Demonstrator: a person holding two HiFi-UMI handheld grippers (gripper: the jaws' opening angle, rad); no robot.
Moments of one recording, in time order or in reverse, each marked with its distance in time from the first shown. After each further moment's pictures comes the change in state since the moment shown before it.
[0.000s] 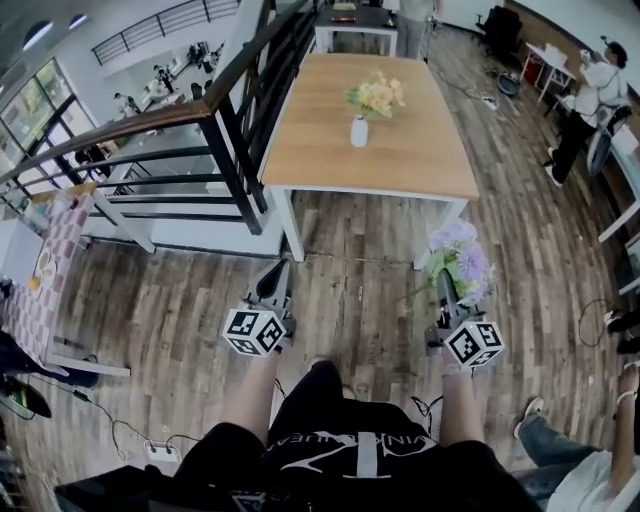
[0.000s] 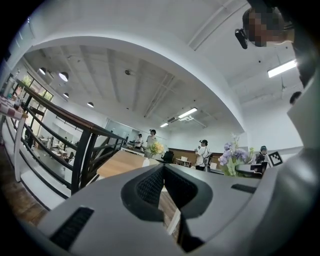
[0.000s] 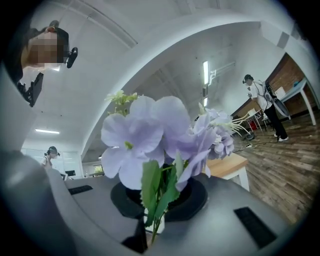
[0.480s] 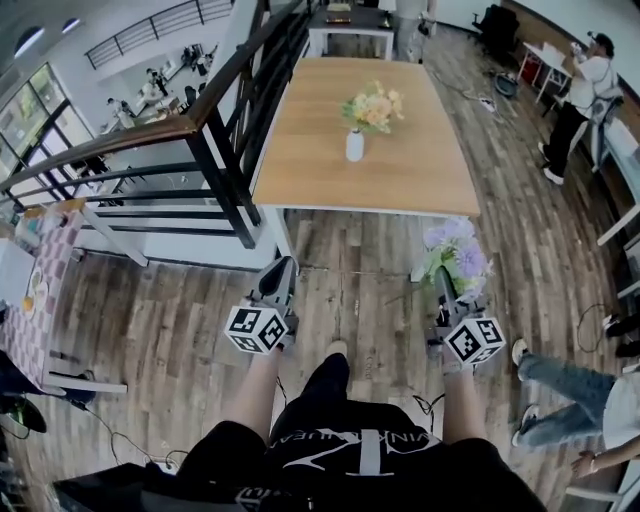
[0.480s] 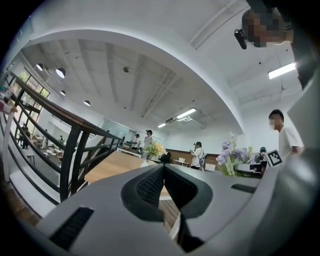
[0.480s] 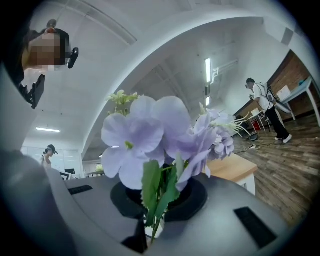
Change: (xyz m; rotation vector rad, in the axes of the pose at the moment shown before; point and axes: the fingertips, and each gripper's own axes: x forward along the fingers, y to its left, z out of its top) left arm 0.091 0.023 0.003 -0.004 -0.009 -0.037; right arm 0.076 -0.036 0.016 -0.014 0.000 0.025
